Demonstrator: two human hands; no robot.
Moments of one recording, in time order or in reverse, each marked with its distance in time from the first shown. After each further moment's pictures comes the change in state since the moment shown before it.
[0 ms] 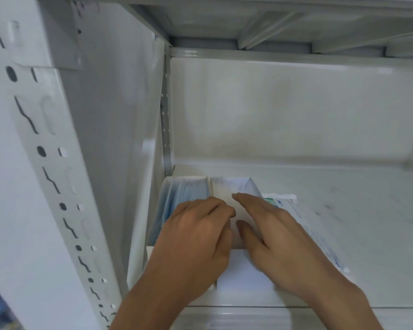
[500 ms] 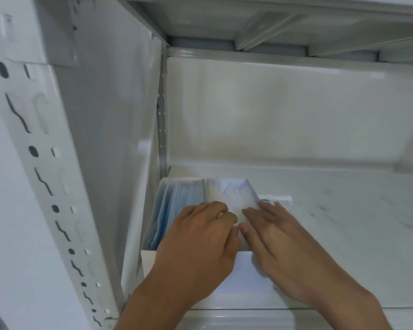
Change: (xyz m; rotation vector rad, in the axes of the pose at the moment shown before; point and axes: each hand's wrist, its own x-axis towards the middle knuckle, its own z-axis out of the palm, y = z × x) left_hand 0.004 -0.002 0.019 0.062 -0.054 0.033; right_hand -0.005 0.012 -0.002 -0.244 -0.071 0.012
